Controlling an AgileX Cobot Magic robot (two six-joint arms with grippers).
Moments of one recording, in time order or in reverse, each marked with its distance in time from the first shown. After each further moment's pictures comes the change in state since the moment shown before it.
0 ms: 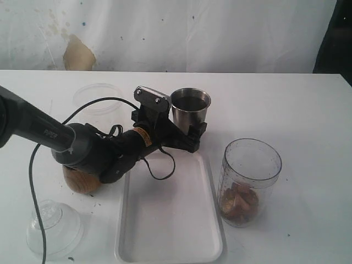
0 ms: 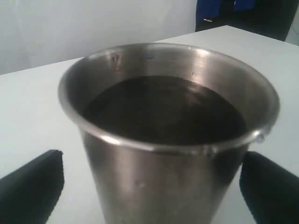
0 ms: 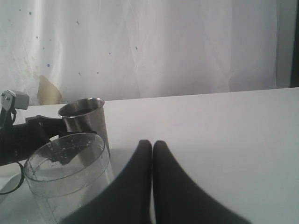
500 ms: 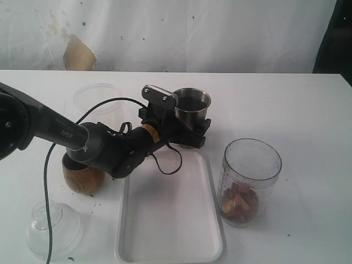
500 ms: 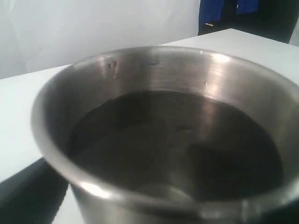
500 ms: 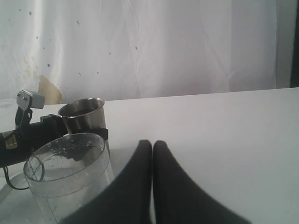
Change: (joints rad) left arm 0.000 0.074 -0.117 -0.008 0.027 0.009; right arm 0.000 0.000 0.000 0.000 0.000 0.000
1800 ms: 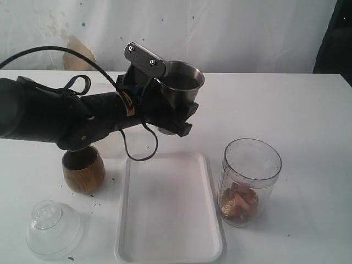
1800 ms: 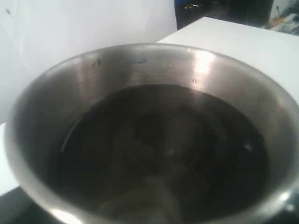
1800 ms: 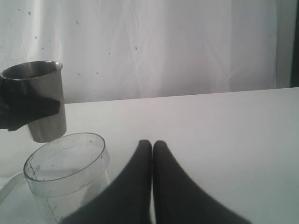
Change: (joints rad) left arm -0.002 -0.470 0.230 0.169 0.346 0.023; right arm 0.000 0.000 0.000 0.000 0.000 0.000
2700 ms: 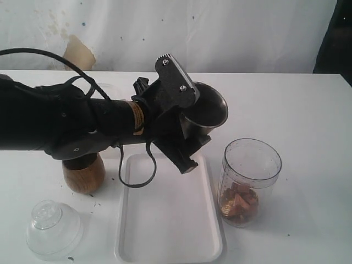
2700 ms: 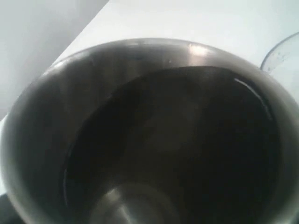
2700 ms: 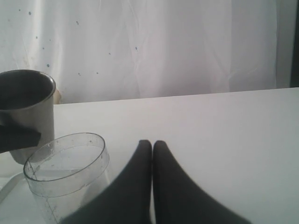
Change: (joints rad) left arm -0.128 -0.134 0.041 0.227 0.252 0.036; right arm 0.000 0.000 0.000 0.000 0.000 0.000
